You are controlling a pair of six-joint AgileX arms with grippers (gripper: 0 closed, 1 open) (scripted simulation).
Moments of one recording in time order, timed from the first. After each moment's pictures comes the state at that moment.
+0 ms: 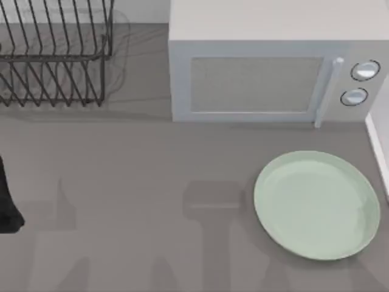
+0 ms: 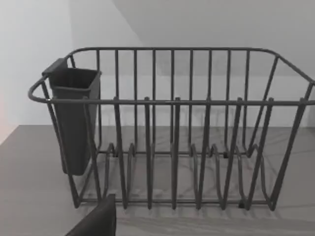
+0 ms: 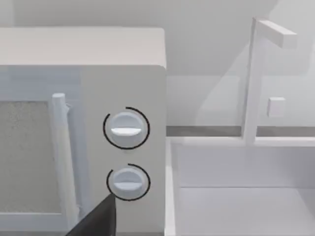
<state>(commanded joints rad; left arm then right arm) 0.00 0.00 0.00 0.00 0.00 0.00 0.00 0.00 0.00 0.00 0.00 0.00</state>
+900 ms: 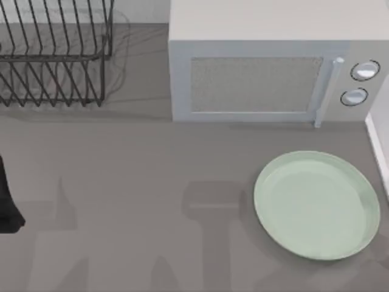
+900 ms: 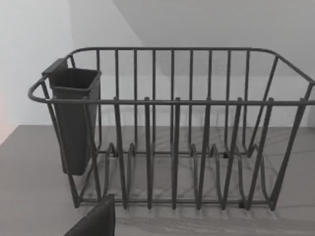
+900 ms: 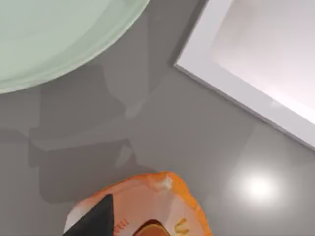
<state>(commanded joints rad) 0.00 0.00 0.00 0.00 0.00 0.00 0.00 0.86 0.47 -0.65 0.01 -0.55</state>
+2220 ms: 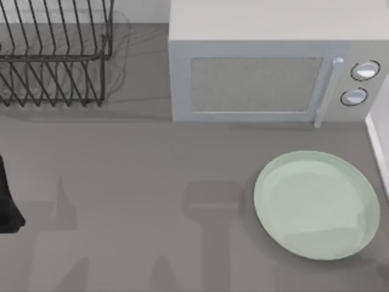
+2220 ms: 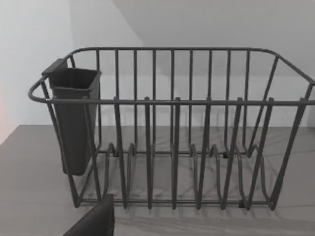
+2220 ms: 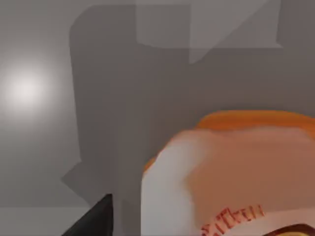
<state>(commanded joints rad) 0.00 0.00 0.00 0.00 0.00 0.00 0.00 1.45 0.60 -0.72 0.01 -0.85</state>
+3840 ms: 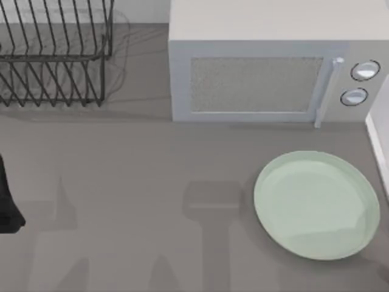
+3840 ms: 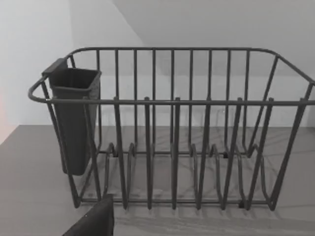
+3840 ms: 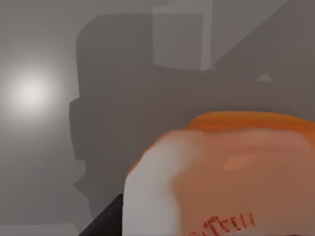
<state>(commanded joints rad) 0.00 0.00 0.00 0.00 0.00 0.00 0.00 1.52 0.53 -0.59 0.01 -0.84</state>
